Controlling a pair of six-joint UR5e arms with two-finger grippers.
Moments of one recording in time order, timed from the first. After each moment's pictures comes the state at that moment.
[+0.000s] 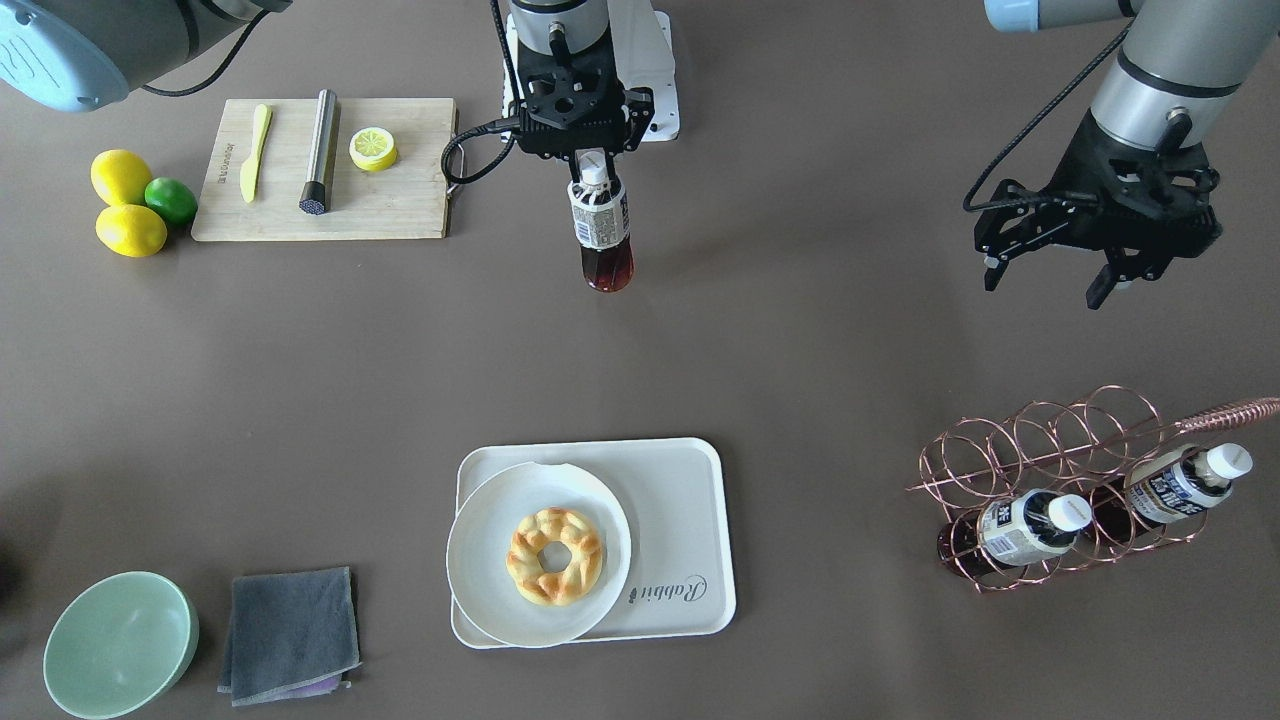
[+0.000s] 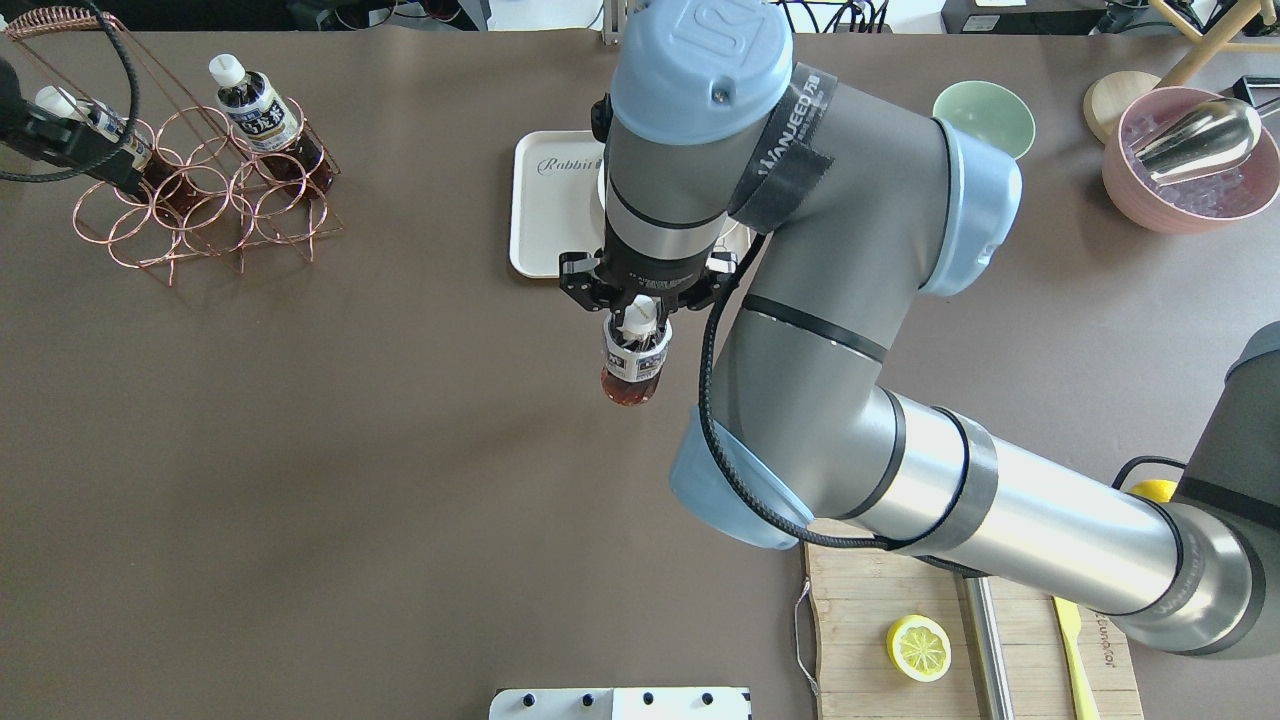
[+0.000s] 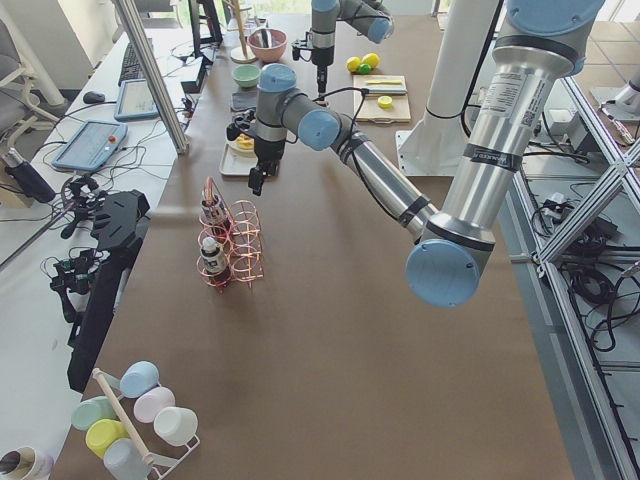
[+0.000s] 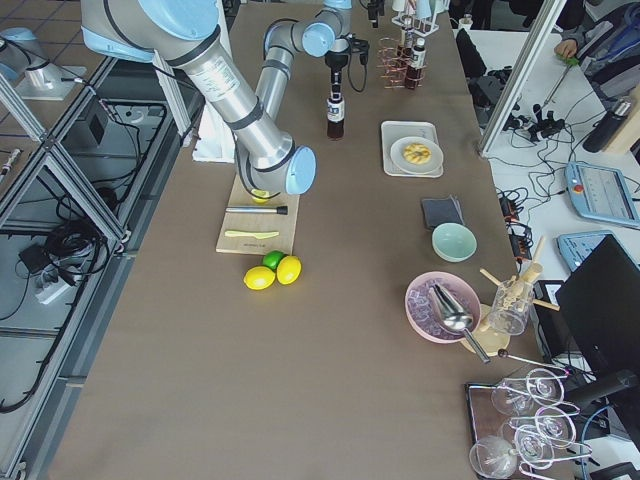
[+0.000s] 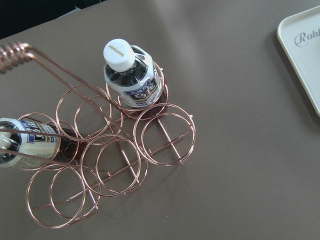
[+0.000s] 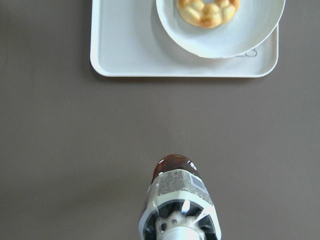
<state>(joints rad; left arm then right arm) -1.14 -1.86 -2.02 -1.44 -2.11 -0.37 0.59 -0.67 1.82 -1.94 1.97 1.13</state>
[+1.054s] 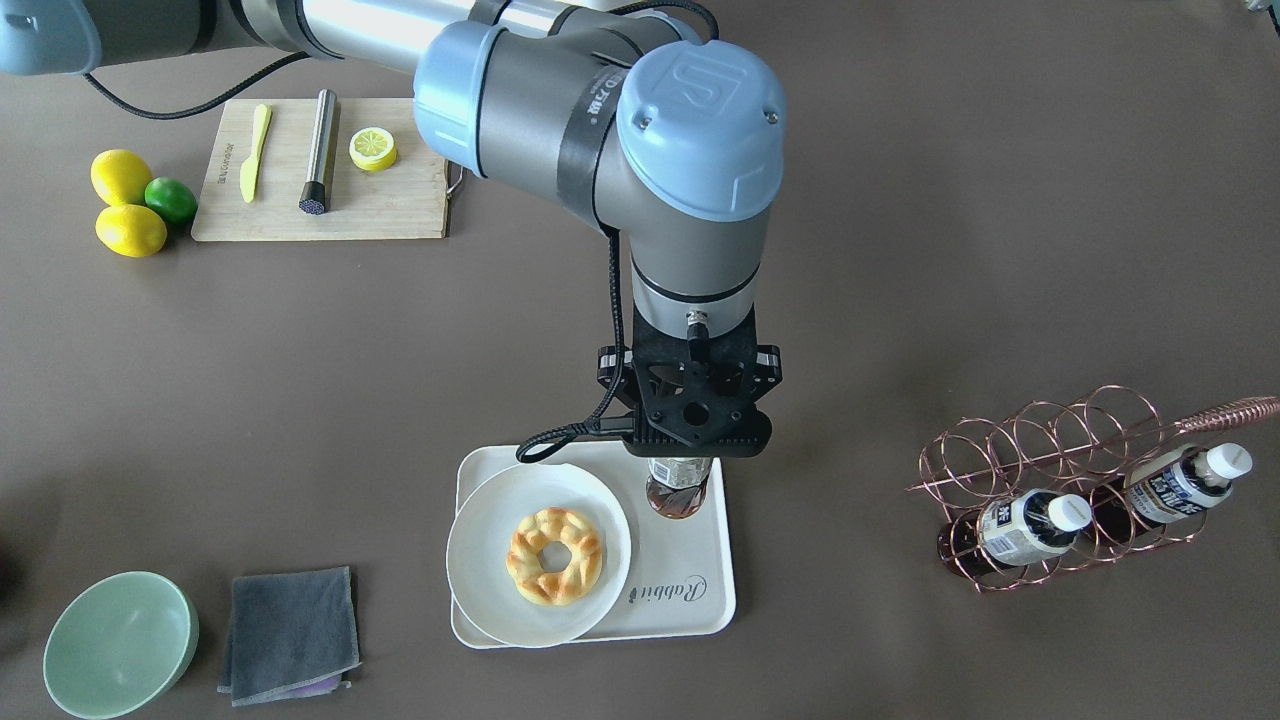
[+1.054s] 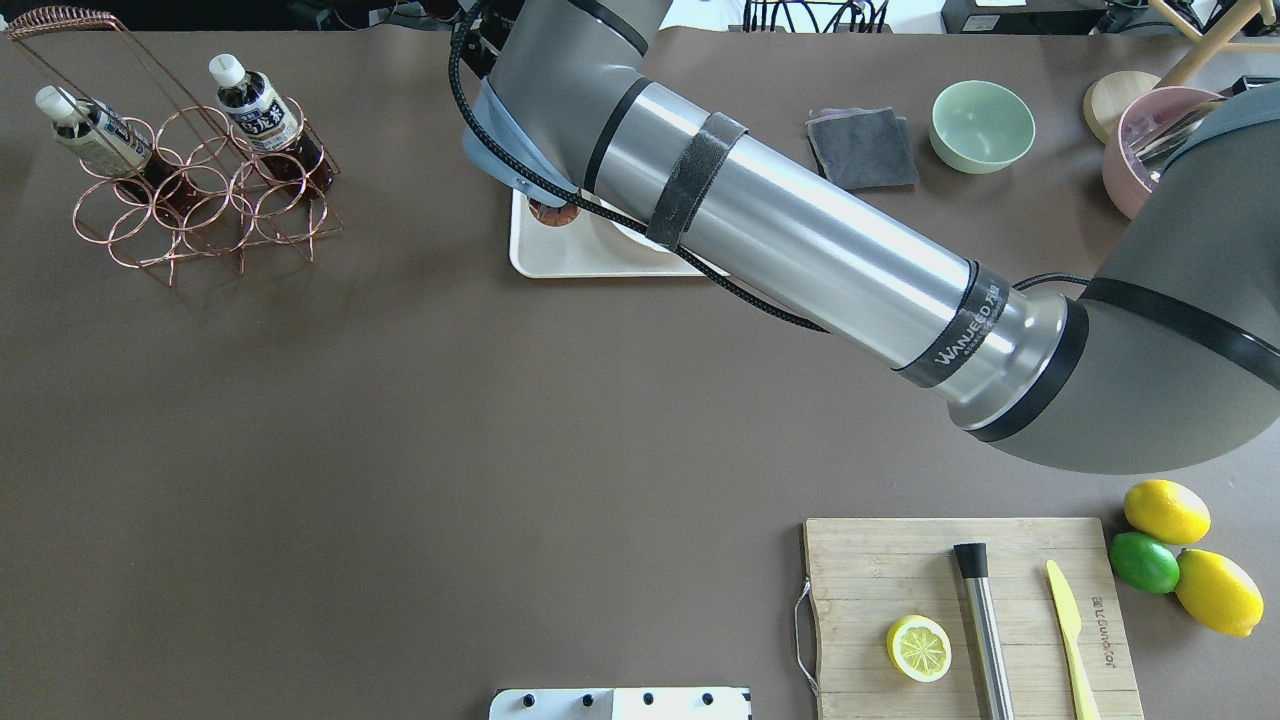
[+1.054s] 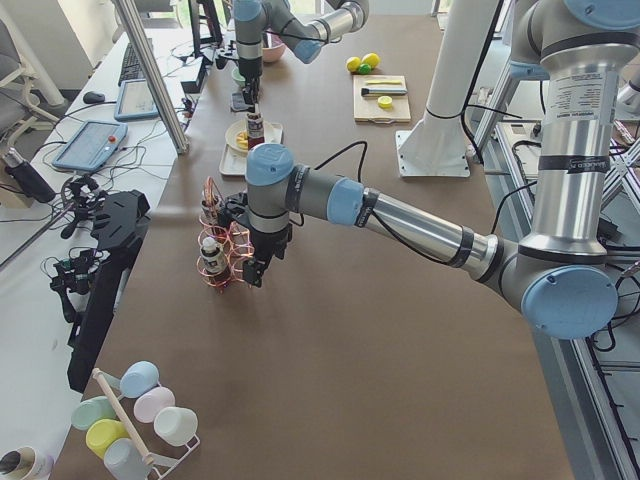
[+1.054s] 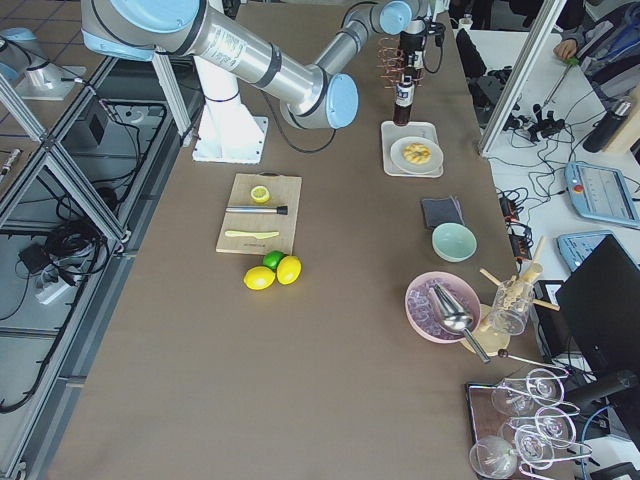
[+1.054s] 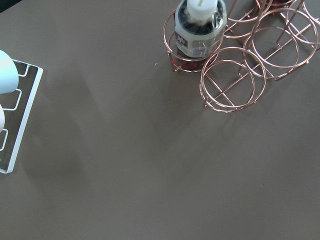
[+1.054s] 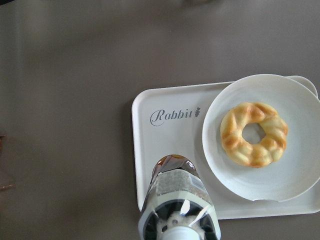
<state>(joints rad) -1.50 -1.58 -1.92 -1.45 -2.27 0.26 0.78 -0.23 1.01 -1.62 2.03 1.08</state>
